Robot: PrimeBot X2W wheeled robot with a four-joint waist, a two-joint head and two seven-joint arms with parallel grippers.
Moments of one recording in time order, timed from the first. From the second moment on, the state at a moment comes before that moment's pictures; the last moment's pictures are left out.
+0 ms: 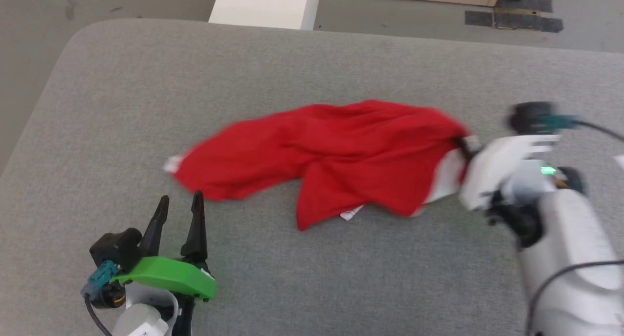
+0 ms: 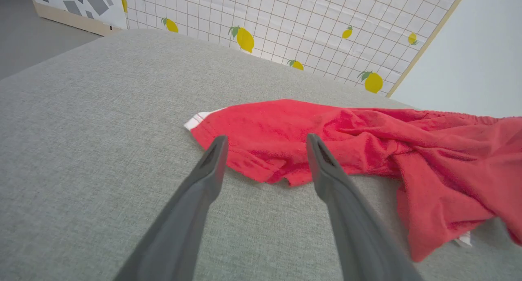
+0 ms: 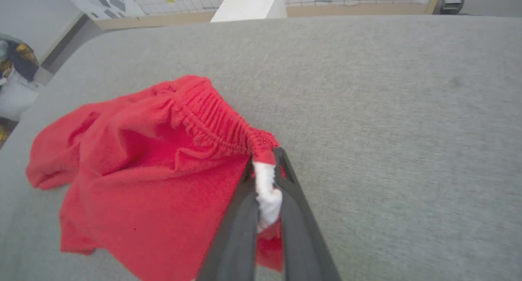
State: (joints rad) left arm -0.12 0.14 -0.08 0.25 -0.44 -0.07 -0.25; right arm -0.50 -0.05 -0.03 0.42 0.28 0.13 0.43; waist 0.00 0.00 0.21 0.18
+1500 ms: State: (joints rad) left arm -0.29 0.22 -0.23 0.18 -0.69 -0.08 0.21; right arm -0.21 -0.05 -0.38 0.38 0.42 0.13 0.08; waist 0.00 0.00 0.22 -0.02
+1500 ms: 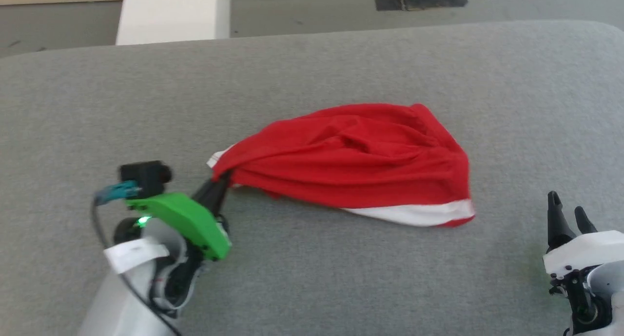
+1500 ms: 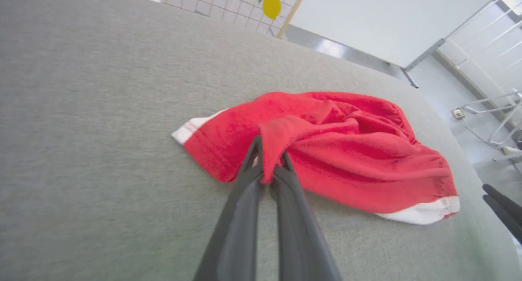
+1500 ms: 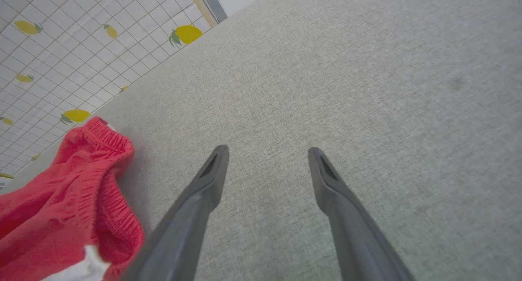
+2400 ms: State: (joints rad) left arm -0.04 0.33 -0.01 0.01 -0.52 0.09 -0.20; right arm -0.28 -0.05 -0.08 0.33 0.36 0.13 0.23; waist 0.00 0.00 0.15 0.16
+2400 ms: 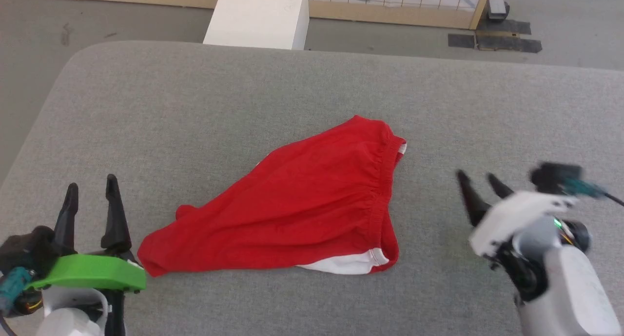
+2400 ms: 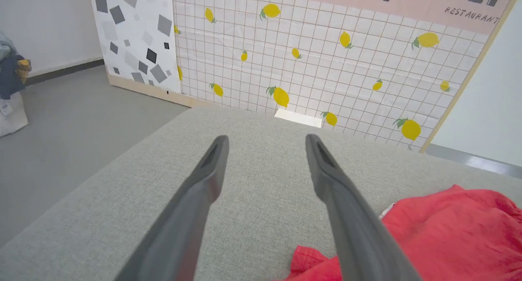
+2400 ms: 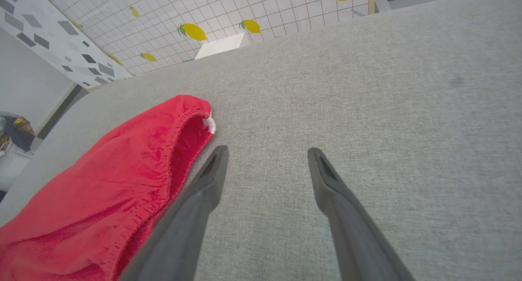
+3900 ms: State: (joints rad) left arm -0.15 0.10 0.02 0.18 -0.34 -0.11 -0.26; right arm -0.79 -0.05 -0.26 0.62 0.03 0.13 0.40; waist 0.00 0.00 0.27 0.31
